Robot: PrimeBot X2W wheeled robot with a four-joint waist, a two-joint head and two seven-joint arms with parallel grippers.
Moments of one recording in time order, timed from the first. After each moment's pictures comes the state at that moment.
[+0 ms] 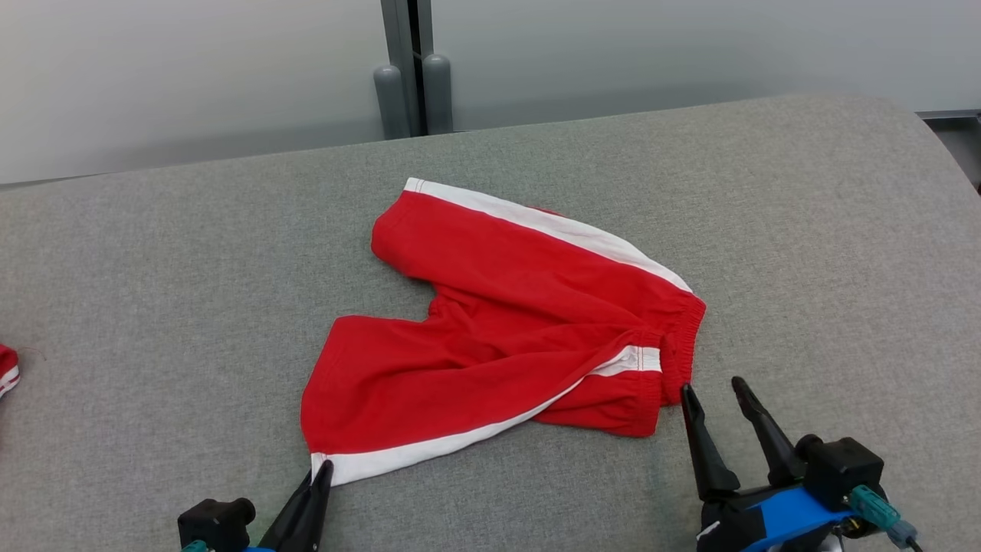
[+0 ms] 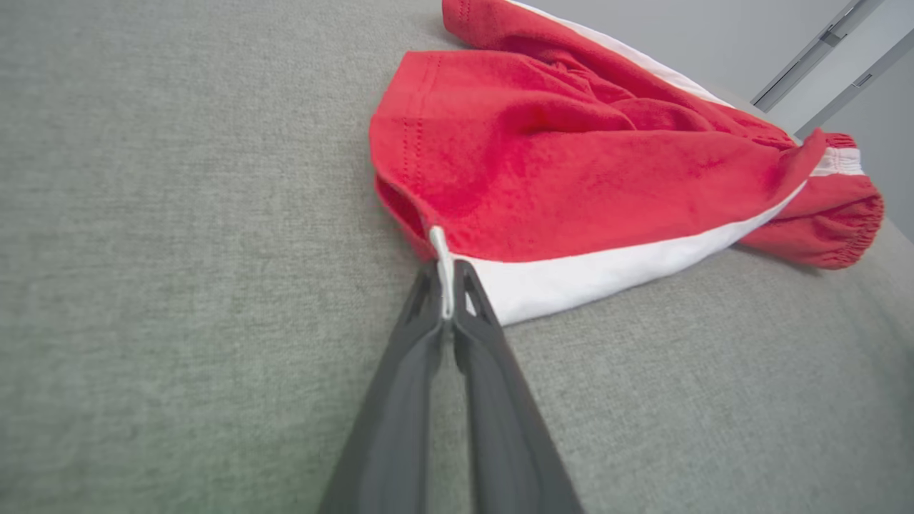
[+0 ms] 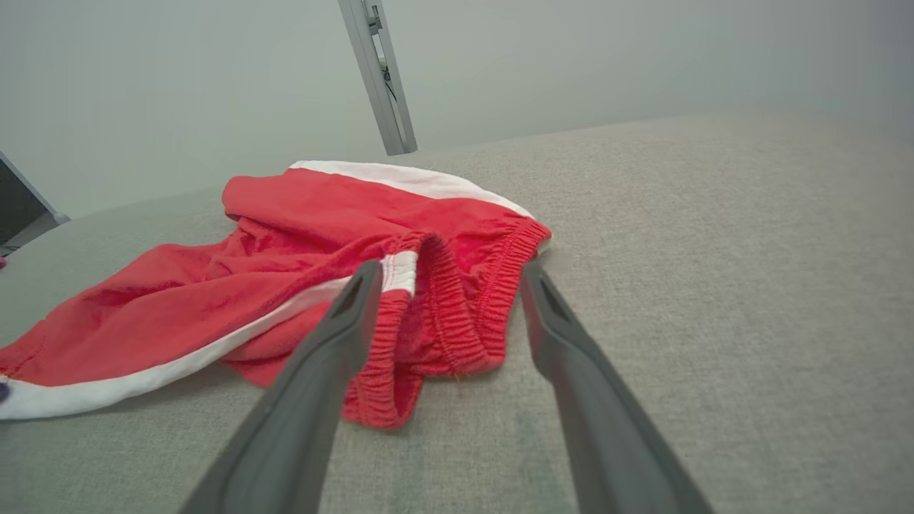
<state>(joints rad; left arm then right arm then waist) -0.05 0.32 -0.49 0.44 -0.67 -0.13 -0.26 -0.06 -0.05 0.11 0.28 0.23 0.13 -0.26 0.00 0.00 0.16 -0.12</state>
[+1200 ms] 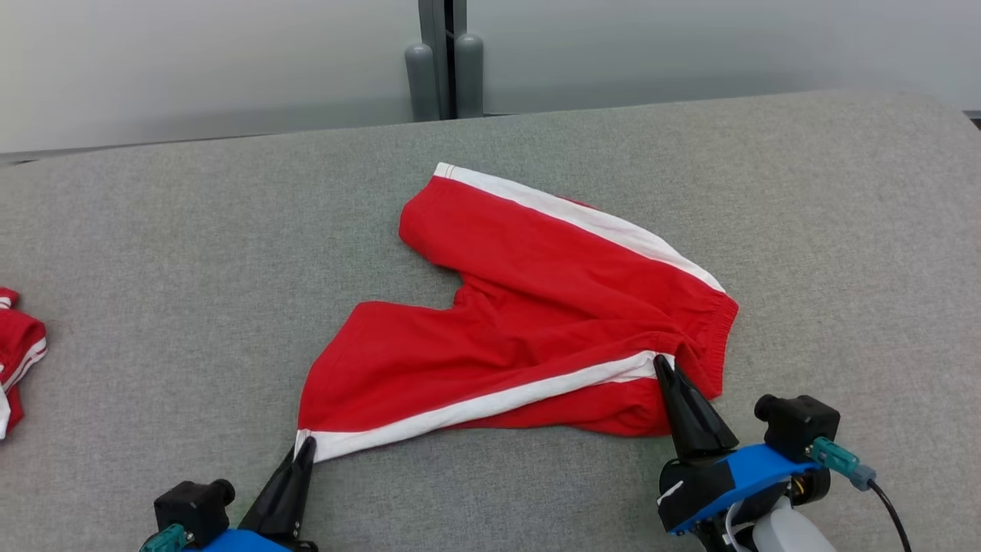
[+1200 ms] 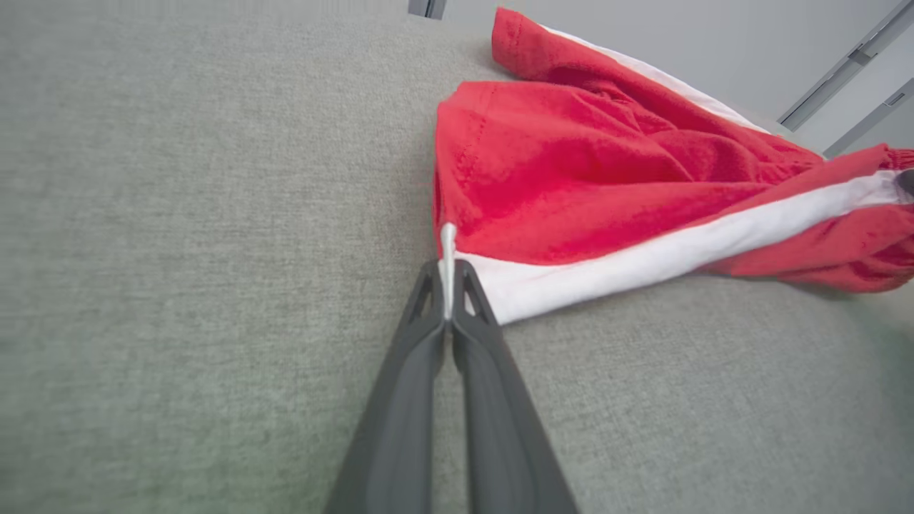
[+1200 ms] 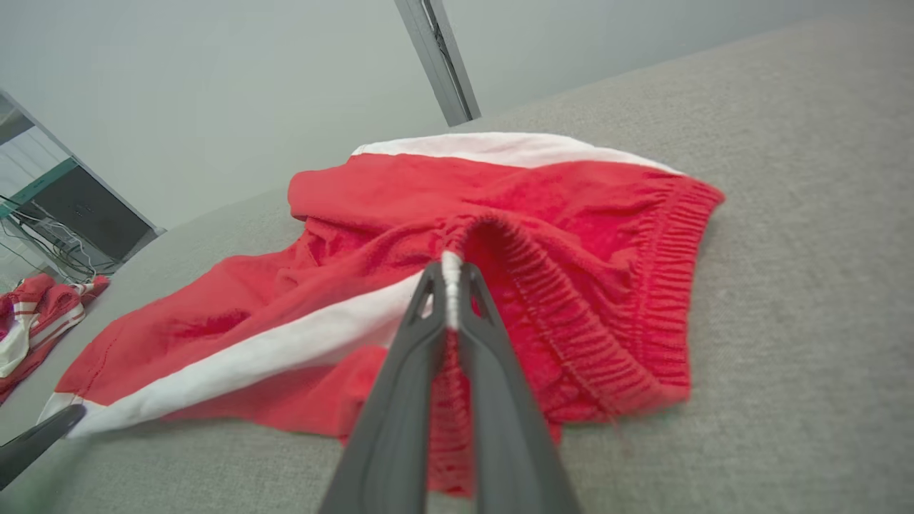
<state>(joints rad) -0.06 0.35 -0.46 0.41 -0.67 -0.13 -0.26 -0.22 -0.05 0.25 0.46 0.46 0.13 -0.26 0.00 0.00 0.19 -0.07</state>
